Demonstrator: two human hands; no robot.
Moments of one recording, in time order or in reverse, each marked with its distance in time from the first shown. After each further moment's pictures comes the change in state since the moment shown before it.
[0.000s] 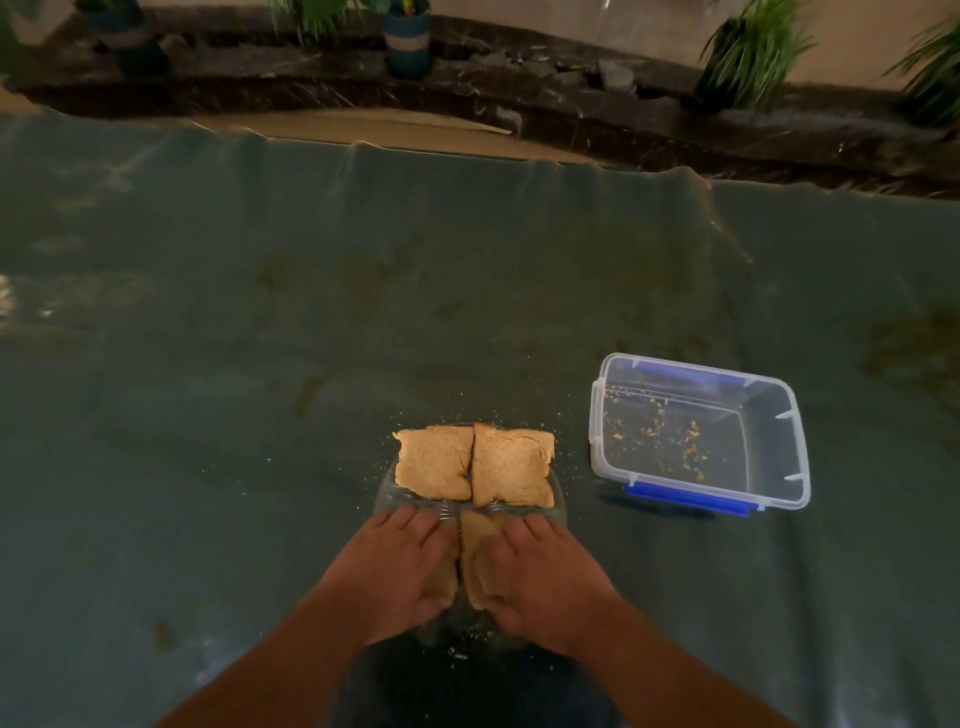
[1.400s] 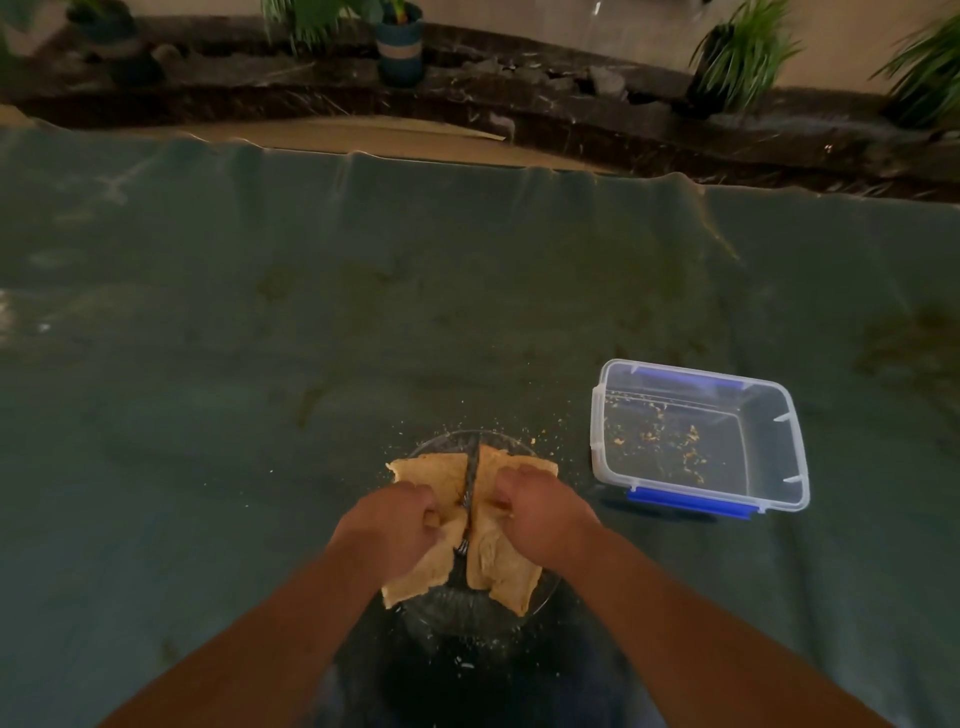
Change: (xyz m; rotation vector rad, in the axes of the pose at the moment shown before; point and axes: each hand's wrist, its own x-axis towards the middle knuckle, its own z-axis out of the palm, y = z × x) left_hand 0.039 -0.029 -0.028 -0.460 -0.149 -0.467; right_hand 0.052 0.025 -0.043 0.392 0.013 0.322
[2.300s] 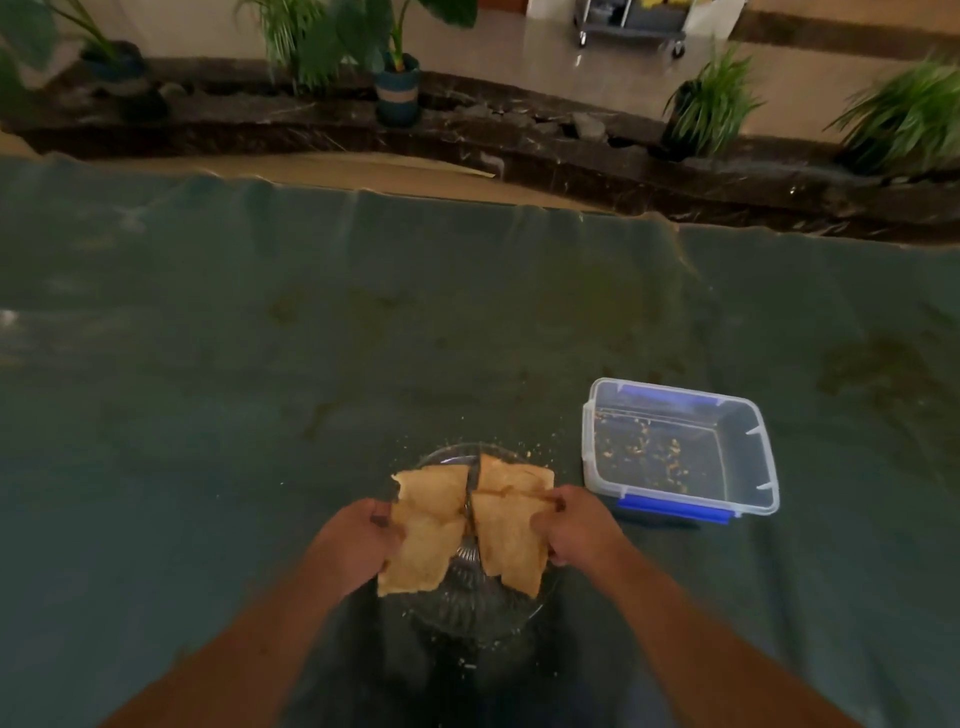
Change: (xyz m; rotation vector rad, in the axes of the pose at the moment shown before) left_hand -0.041 -0.020 -0.023 -0.677 0.016 -0.350; right_hand -0.044 0.004 -0.020 0.721 0.055 0.511
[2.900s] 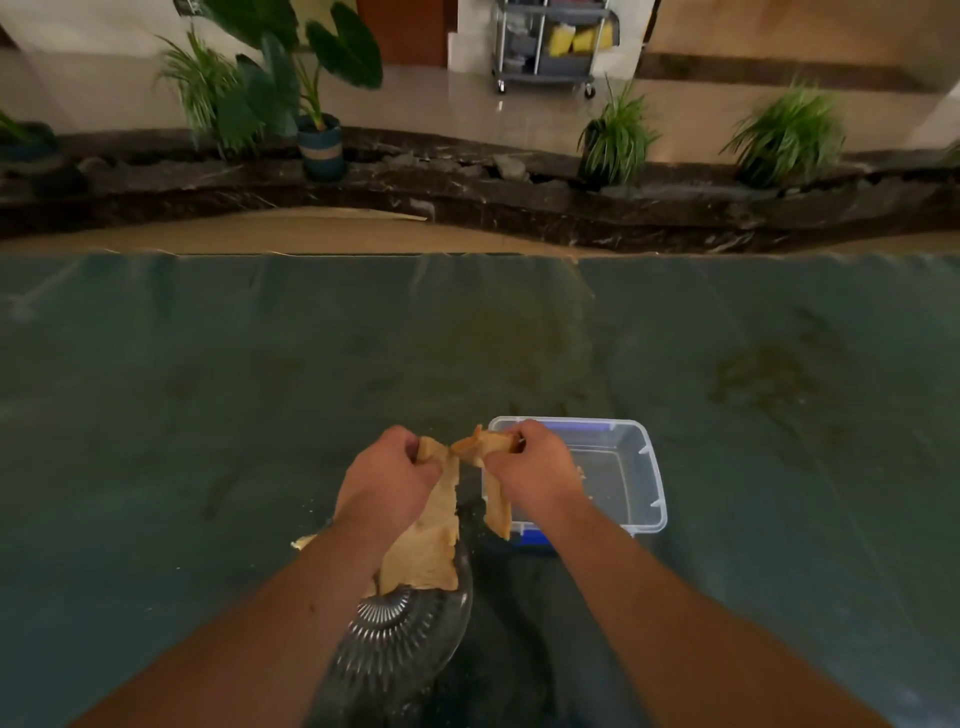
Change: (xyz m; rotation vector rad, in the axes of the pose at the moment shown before) left_hand -0.009 0.199 0.069 0.184 0.303 0.341; right_hand -0.012 -0.045 -0.121 0.210 0.359 -0.257
